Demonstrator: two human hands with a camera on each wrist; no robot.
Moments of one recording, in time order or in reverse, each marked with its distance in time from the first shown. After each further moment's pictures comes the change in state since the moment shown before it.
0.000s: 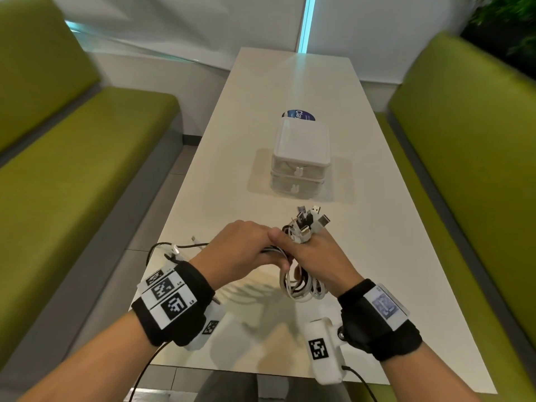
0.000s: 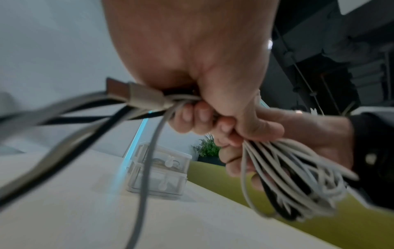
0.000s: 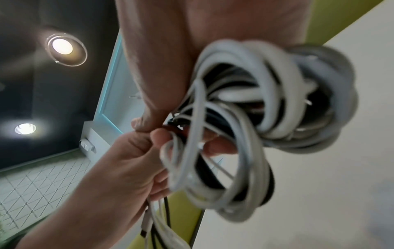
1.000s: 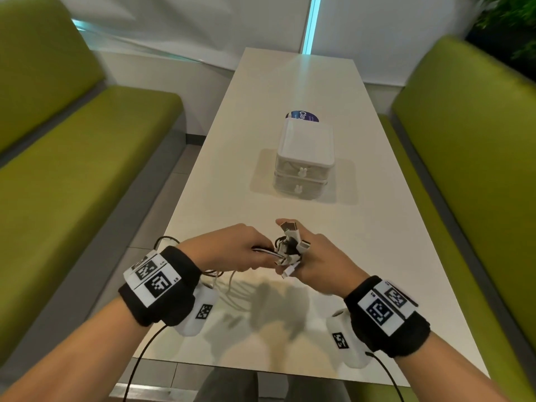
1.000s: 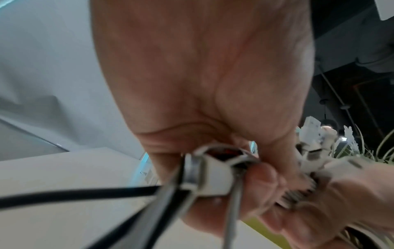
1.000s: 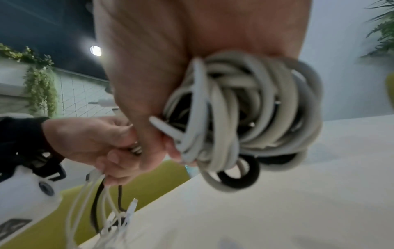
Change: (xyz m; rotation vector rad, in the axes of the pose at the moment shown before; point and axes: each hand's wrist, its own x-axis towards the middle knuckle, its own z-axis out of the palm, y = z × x) left_hand -0.001 -0.012 -0.016 -0.109 -0.315 -0.192; right_hand 0.005 0.022 -0.004 -0.449 -0.250 0.034
